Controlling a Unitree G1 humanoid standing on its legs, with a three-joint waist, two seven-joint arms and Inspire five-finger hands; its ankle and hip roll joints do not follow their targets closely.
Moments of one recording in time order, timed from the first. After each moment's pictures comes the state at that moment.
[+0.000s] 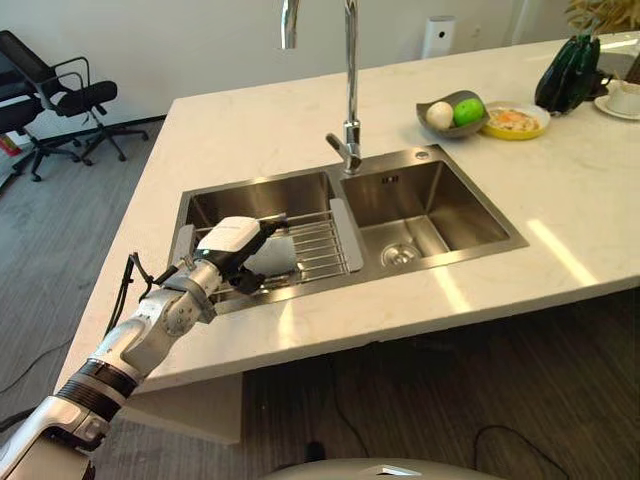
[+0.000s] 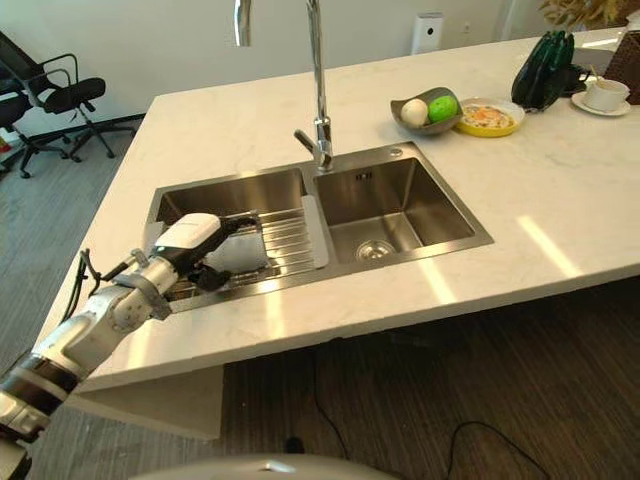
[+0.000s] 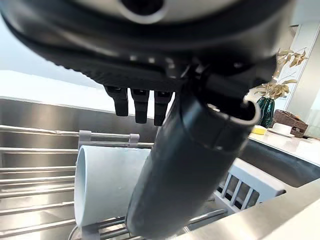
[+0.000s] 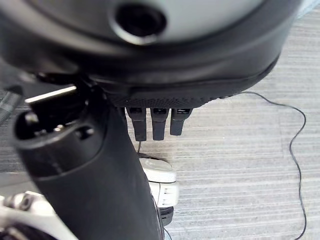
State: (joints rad) left arm -0.27 0.85 -0.41 0.15 0.45 -0.12 0.03; right arm 0.20 -0.27 0.25 1.27 0.13 0.00 0.03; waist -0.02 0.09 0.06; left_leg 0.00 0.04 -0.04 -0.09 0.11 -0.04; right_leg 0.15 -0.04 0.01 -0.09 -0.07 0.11
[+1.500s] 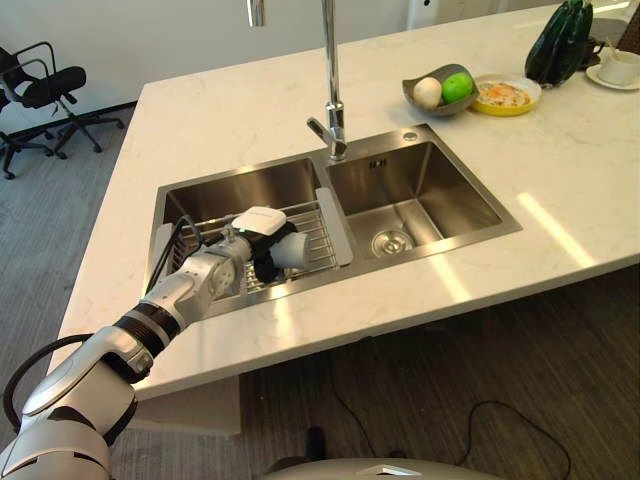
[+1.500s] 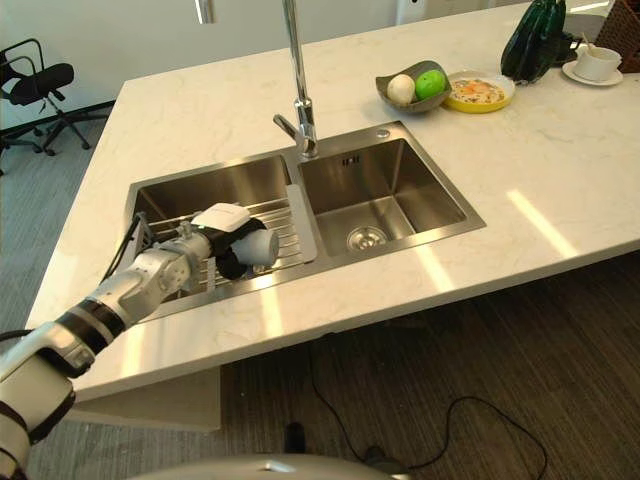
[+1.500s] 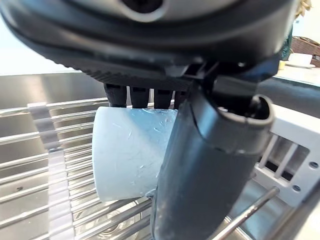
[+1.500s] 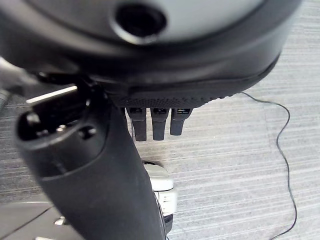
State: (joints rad) left arm -0.68 0.76 -0.78 0.42 0.49 0.00 -0.08; right arm 0.10 -0.31 0.26 1.32 0.16 0.04 0.05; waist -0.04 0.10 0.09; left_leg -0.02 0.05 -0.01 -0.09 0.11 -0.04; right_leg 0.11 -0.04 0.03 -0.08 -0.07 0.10
